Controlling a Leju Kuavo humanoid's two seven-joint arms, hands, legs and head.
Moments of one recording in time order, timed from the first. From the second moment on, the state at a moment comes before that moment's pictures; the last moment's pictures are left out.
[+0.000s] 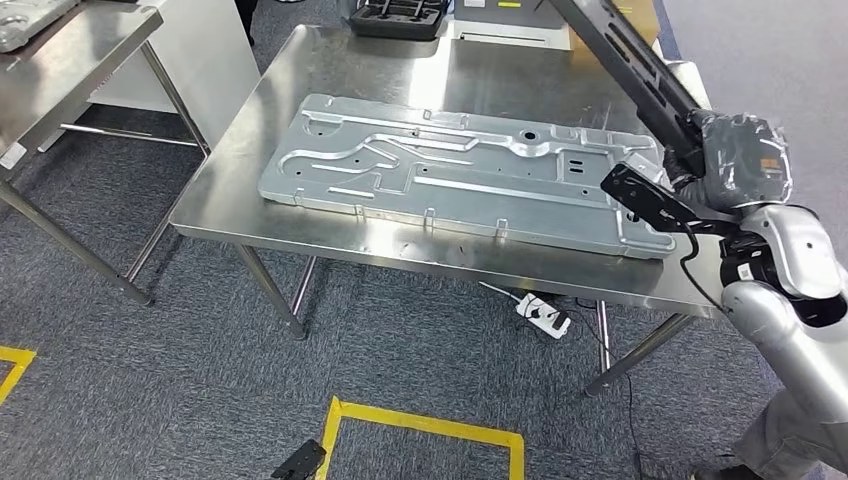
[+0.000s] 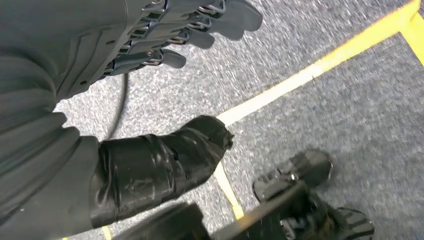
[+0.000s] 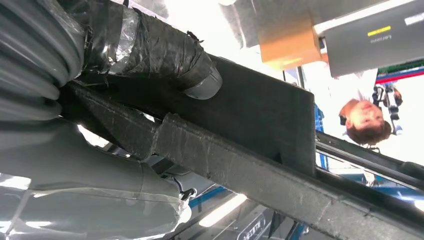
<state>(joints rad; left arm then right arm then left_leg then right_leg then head) -0.21 0.02 -1.17 -0.21 0.71 0.28 -0.07 -0.64 -0.75 0.47 -1.73 0.66 -0.05 0.48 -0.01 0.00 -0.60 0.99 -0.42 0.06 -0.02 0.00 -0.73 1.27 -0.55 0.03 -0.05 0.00</state>
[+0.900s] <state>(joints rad) -0.23 0.00 -1.17 -0.21 0.71 0.30 -0.06 -0.60 -0.76 0.47 -1.68 0.61 -0.09 0.48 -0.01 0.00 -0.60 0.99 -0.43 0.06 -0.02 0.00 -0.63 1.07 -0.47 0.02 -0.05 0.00</state>
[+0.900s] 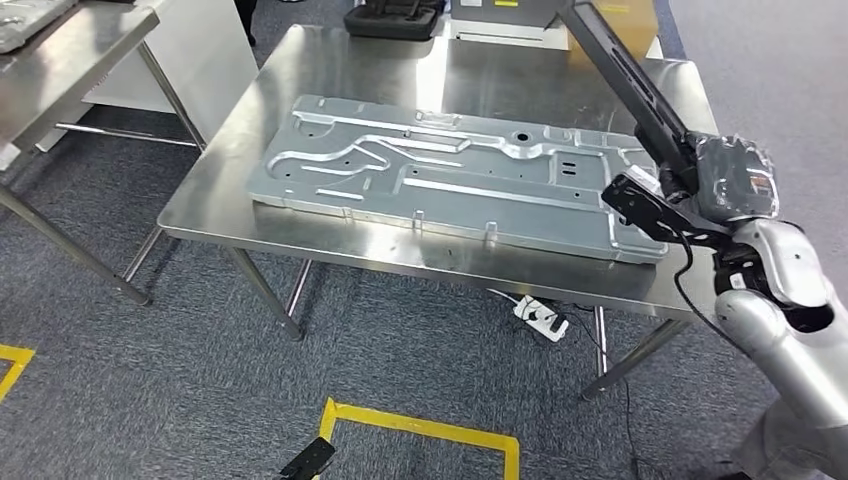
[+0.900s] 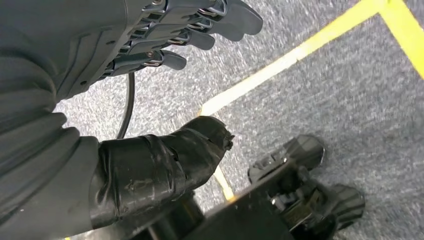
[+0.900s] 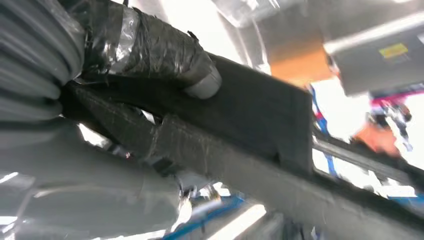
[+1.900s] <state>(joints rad) -0.22 0.00 -1.17 -0.21 0.71 0.30 -0.06 -0.63 -0.59 0.67 -1.79 1.04 0.06 0.36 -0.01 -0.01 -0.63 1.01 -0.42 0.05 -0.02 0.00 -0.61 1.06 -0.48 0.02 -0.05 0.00</state>
